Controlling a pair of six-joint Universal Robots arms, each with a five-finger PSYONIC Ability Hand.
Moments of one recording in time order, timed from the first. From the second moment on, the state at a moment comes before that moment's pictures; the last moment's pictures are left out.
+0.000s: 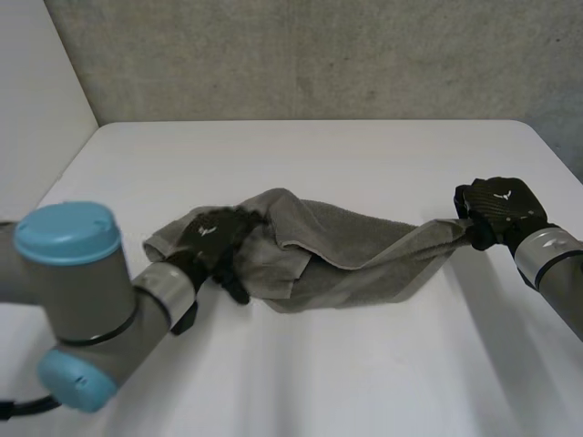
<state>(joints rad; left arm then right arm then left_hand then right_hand) 4.23 -2.01 -1.66 3.38 -1.40 3.10 1.66 -1.18 1.70 -0.29 1.25 2.78 0.29 0.29 0.29 0.29 0.12 1.32 1.30 1.34 1.34 1.14</state>
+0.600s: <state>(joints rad) 4.06 -2.51 -0.97 3.25 -1.60 3.05 1.66 -1.17 1.71 -0.29 1.25 2.78 0.53 0.54 0.54 0.54 0.36 1.32 1.30 1.34 1.34 1.14</state>
